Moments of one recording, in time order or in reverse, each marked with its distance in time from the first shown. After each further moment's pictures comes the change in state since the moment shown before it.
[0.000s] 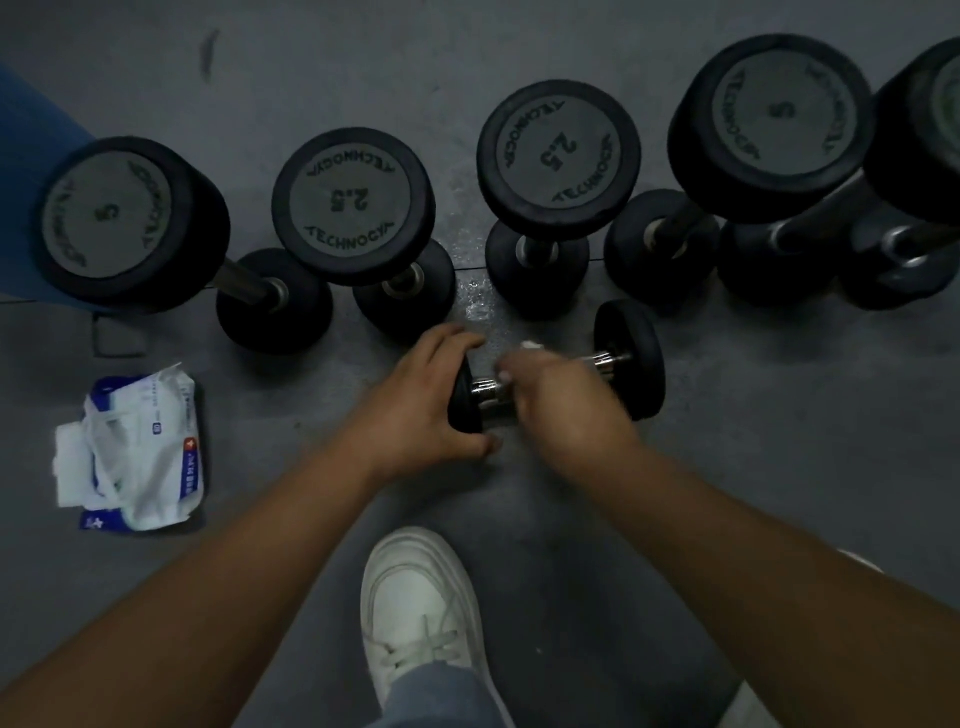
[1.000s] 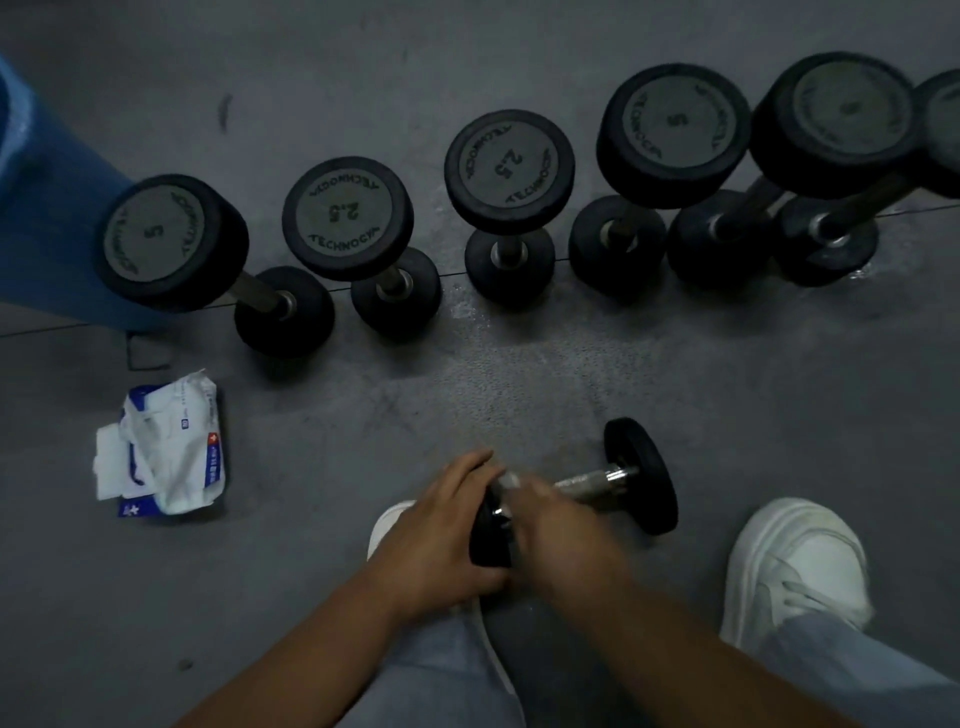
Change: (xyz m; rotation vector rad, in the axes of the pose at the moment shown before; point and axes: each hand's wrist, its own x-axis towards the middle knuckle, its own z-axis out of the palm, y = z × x) left_hand -0.115 0.035 0.075 -0.023 -0.143 0.058; right_hand -0.144 -0.002 0.048 0.094 -0.164 0.122
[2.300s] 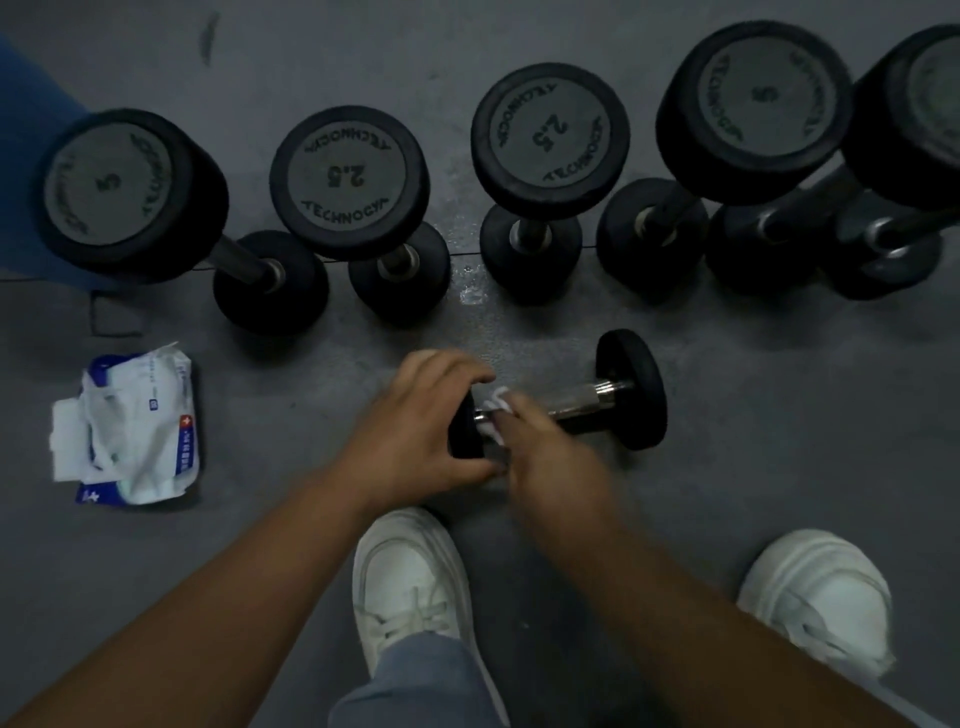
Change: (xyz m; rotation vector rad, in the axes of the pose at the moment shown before) left_hand 0.065 -0.022 -0.070 0.060 0.248 0.090; right_hand 0.066 -0.007 -0.016 0.029 0.159 -0.121
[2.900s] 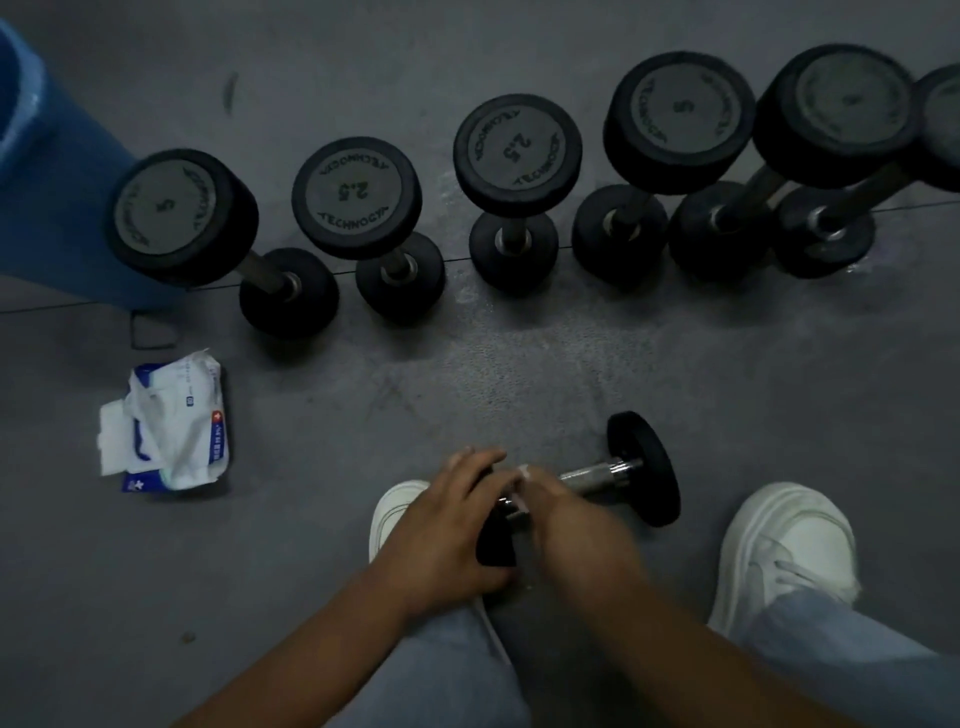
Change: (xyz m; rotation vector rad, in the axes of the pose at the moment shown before) left_hand -0.096 0.030 0.065 0.015 -0.146 0.054; right_hand -0.090 0.015 0.013 0.021 -0.139 0.181
